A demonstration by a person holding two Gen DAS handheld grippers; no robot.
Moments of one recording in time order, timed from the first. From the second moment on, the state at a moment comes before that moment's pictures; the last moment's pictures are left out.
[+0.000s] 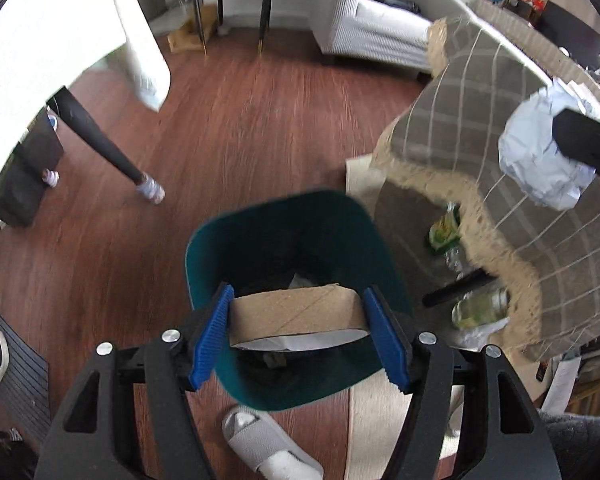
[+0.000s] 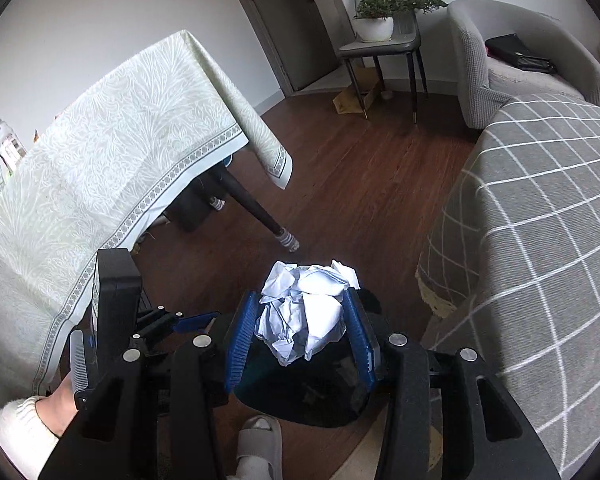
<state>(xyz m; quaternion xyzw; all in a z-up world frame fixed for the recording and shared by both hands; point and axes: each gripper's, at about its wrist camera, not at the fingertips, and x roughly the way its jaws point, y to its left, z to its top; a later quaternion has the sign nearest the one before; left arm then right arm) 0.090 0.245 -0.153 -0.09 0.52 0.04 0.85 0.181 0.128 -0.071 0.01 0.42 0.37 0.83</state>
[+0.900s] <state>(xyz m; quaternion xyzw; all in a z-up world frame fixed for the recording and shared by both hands) 0.073 0.299 -0.161 -0.13 0.50 0.09 0.85 0.204 0.195 -0.164 -0.05 0.52 0.33 0.78</state>
